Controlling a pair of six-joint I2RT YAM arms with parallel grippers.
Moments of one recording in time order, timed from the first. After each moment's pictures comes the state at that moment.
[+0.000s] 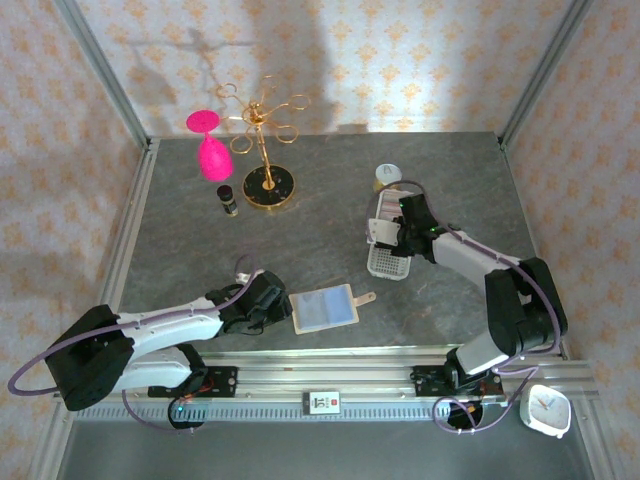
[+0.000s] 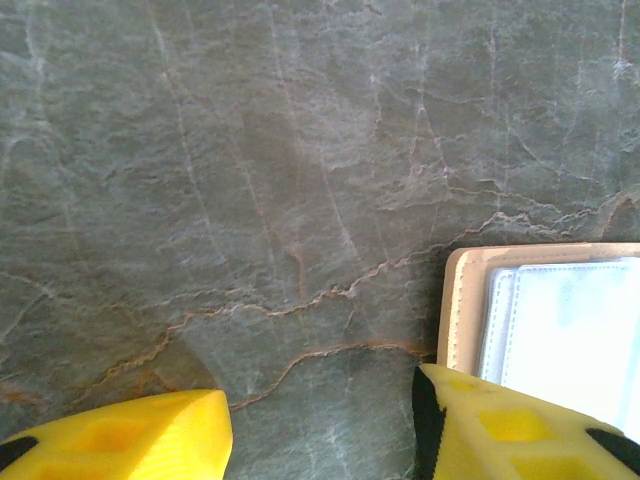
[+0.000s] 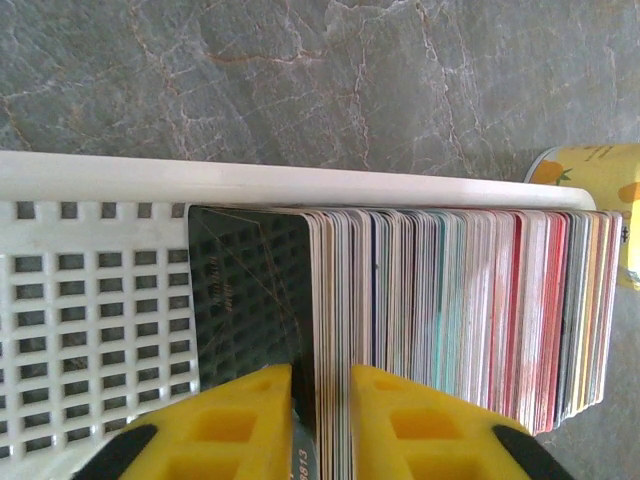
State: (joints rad) left arm -0.81 1.21 0.42 -0.28 -0.09 -1.19; right arm 0.32 1.51 0.84 -0.25 -0.02 -1.16
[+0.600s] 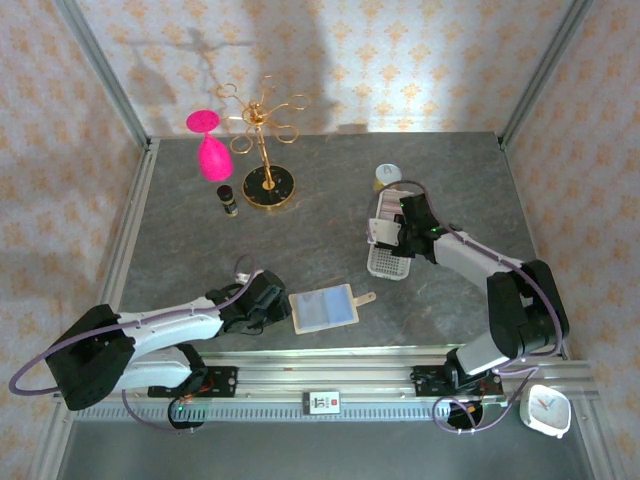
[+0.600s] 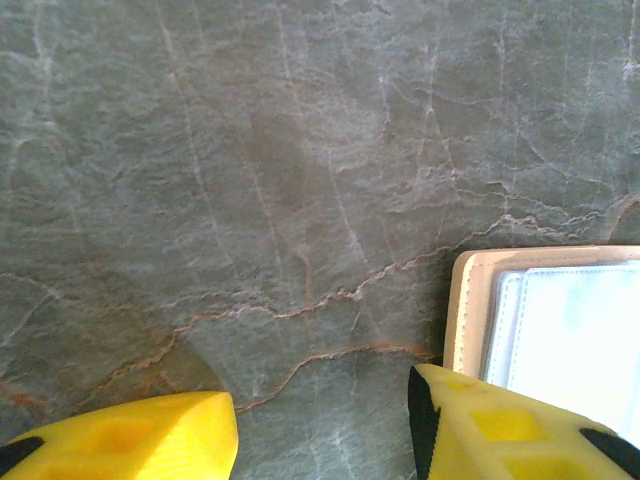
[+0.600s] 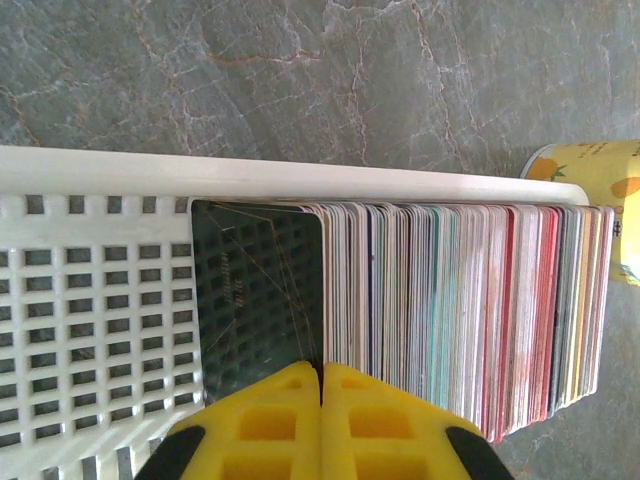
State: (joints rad) left arm -0.80 1.22 0.42 -0.29 -0.08 -1.19; right arm 0.32 1.50 0.84 -0.27 -0.02 -1.15
